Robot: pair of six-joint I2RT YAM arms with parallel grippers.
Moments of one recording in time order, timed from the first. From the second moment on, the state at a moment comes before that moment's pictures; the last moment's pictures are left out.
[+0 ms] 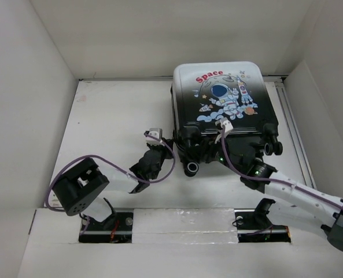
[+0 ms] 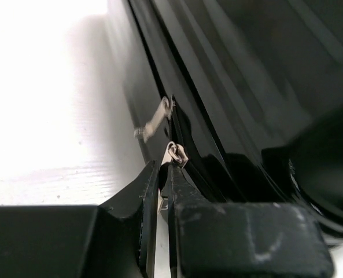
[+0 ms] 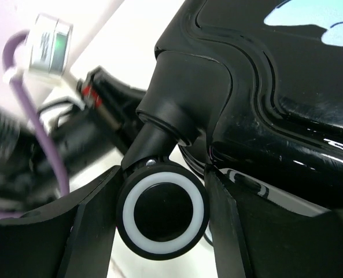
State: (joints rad) left arm -0.89 1.47 0.39 0.98 -0.58 -0.45; right arm 0.84 0.95 0.60 0.16 0.07 0.47
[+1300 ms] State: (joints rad) left arm -0.59 0.48 0.56 0.05 -0.70 -0.83; right arm 1.13 1.35 0.95 0.08 0.05 0.25
